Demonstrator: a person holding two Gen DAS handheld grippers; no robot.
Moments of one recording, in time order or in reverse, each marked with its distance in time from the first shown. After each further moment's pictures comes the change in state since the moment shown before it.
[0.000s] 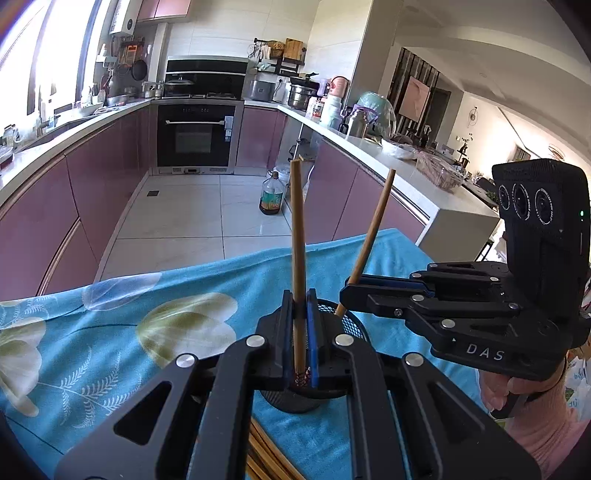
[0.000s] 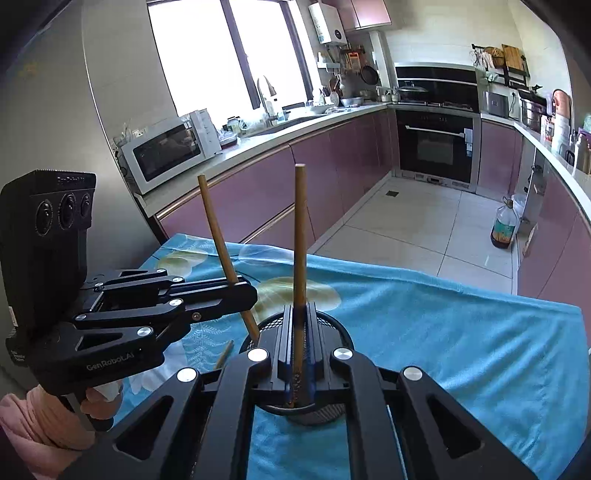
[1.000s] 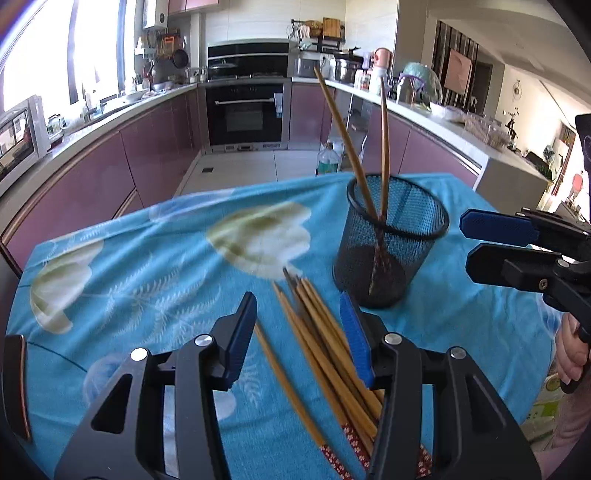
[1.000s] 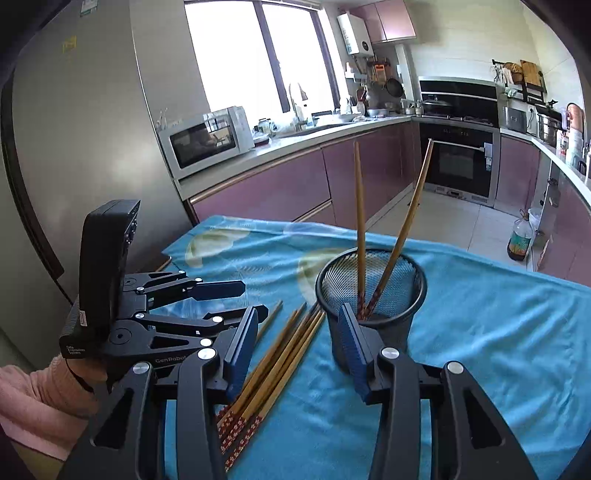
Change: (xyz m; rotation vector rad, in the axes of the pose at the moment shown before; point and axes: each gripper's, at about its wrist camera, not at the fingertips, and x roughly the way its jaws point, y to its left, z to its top) left arm -0.027 0.036 -0.126 0.008 0.101 0.224; right arm -0.022 0.057 -0.068 -0.071 -0.037 0.062
